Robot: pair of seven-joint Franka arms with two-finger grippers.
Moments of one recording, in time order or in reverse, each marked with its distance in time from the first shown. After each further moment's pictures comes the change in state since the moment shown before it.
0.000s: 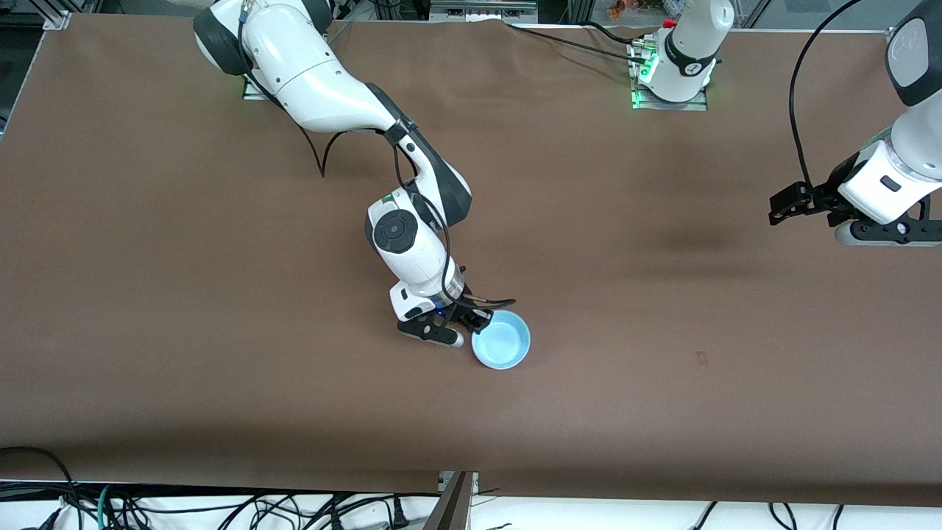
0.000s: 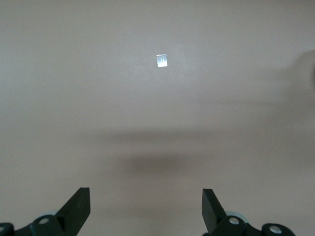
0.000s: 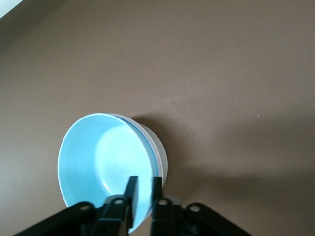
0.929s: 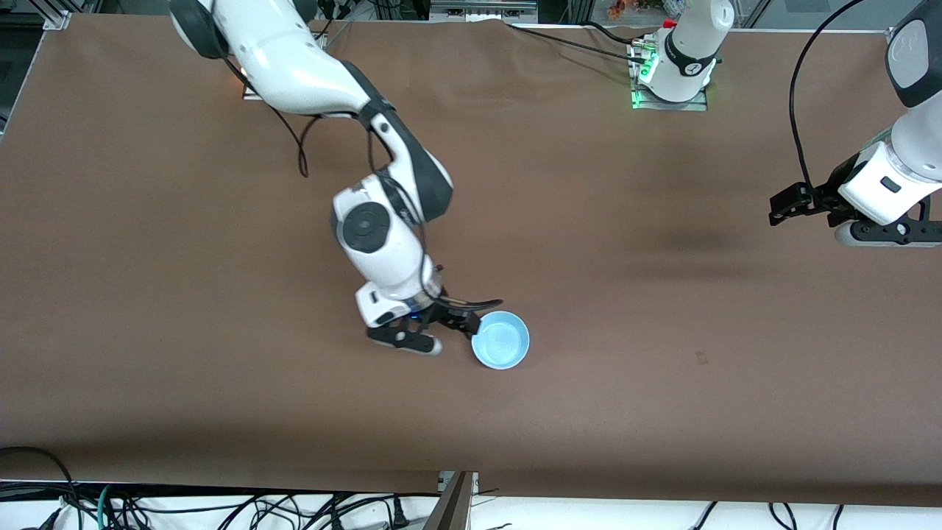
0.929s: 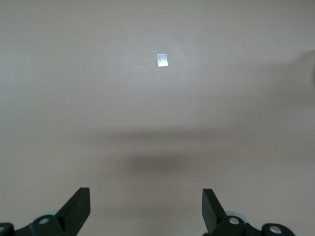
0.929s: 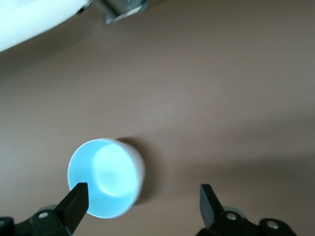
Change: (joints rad) left arm 0.001 0.002 0.000 0.000 0.000 0.000 0.000; right arm -0.058 -0.160 -0.077 0.054 -0.014 -0.335 -0.111
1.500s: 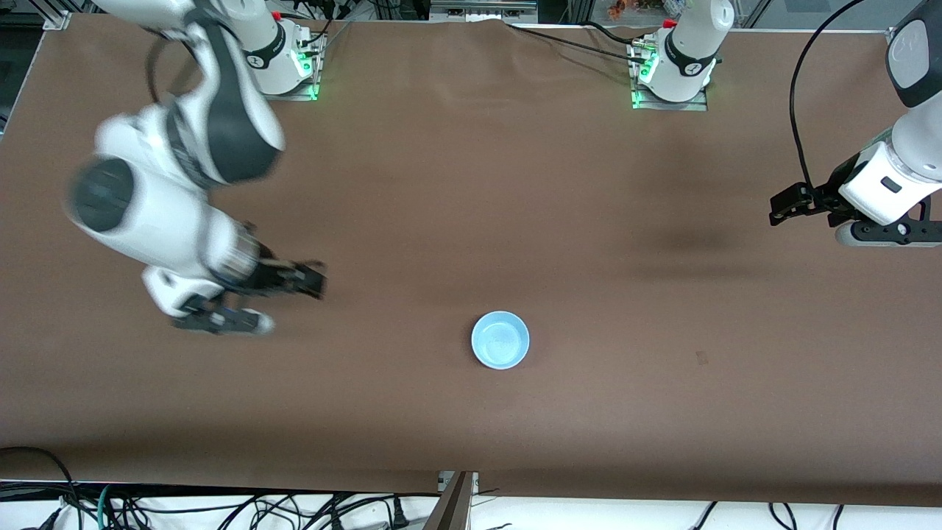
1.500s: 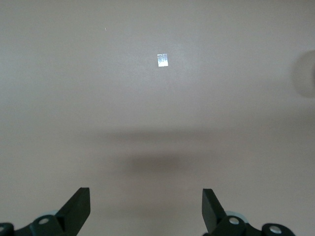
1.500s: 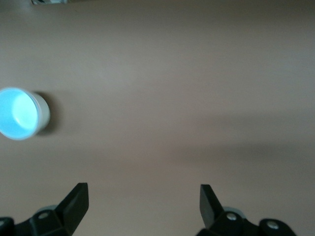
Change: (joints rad) left arm 0.000 0.000 0.000 0.000 0.000 0.000 0.000; right arm -0.199 -0.473 -0.080 -0.333 0.001 -0.393 -0.487
